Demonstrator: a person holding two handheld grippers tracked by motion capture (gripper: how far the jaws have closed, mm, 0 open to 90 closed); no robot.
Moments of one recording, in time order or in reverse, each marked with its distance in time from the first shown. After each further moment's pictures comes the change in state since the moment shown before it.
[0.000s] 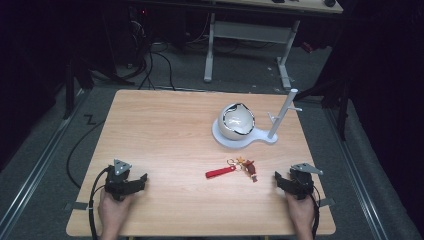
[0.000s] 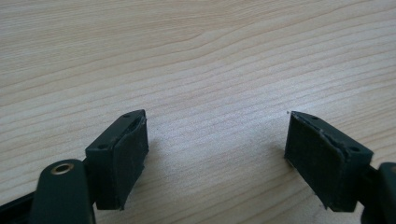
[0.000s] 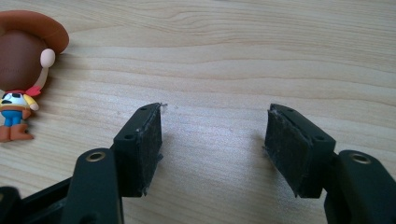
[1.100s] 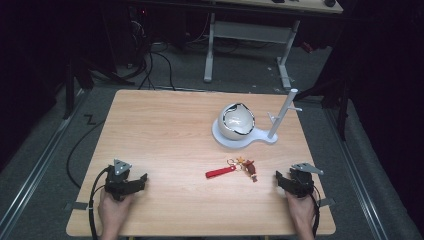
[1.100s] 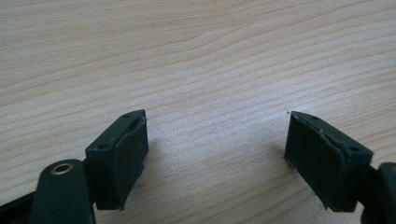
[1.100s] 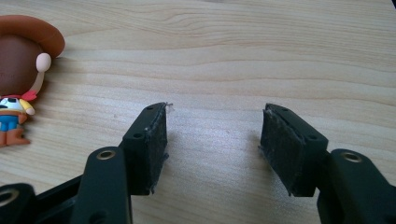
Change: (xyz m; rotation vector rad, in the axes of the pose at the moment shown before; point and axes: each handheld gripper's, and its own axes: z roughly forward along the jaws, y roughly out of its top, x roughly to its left) left arm 0.000 0.000 0.000 0.001 0.000 0.000; right arm 0.000 0.001 0.000 -0.004 -0.012 0.011
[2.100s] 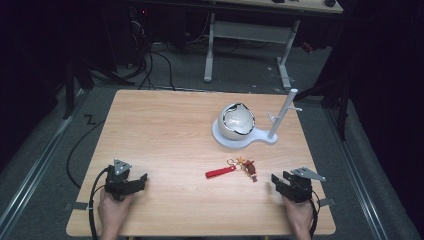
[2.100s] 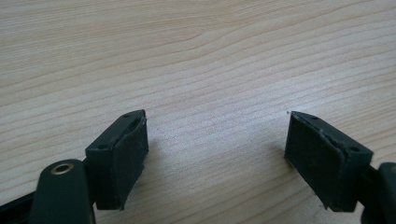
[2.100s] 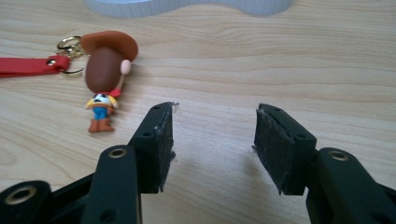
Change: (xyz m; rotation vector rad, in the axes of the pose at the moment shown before) left arm 0.000 0.000 0.000 0.000 0.000 0.000; right arm 0.015 -0.007 -0.019 -0.065 0.130 0.007
